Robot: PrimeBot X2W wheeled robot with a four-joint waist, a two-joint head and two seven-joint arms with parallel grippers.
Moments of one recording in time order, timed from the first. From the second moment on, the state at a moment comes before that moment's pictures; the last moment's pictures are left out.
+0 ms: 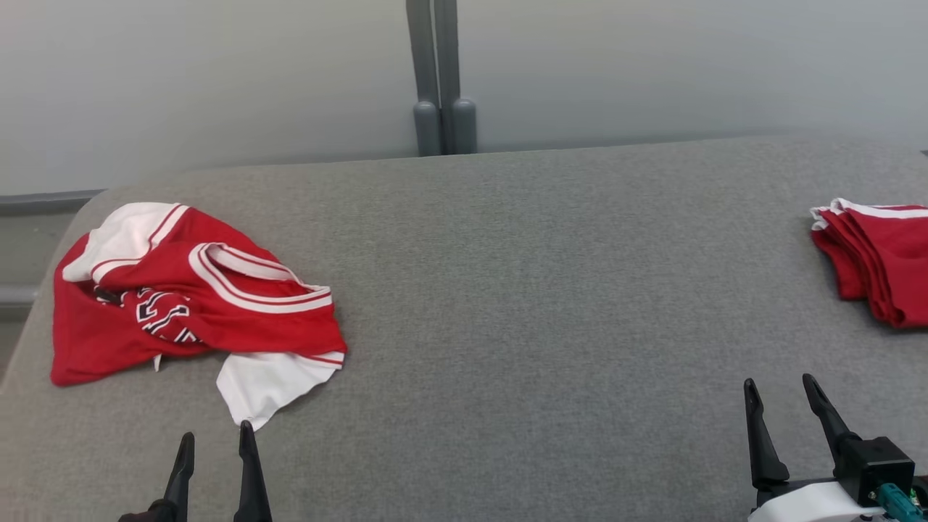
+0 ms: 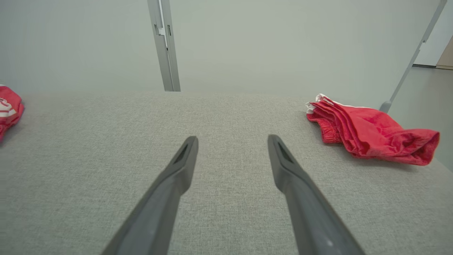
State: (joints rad) left arm 0.19 0.05 -0.02 0.10 -0.28 0.00 -0.26; right arm 0.14 -0.07 -0.09 0.11 0.03 0.13 -0.26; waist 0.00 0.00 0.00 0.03
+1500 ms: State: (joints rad) left arm -0.61 0.13 -0.04 0.64 -0.37 -0.05 0.09; right arm -0.13 -0.17 0.15 0.08 0.06 0.13 -0.26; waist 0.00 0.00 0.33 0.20
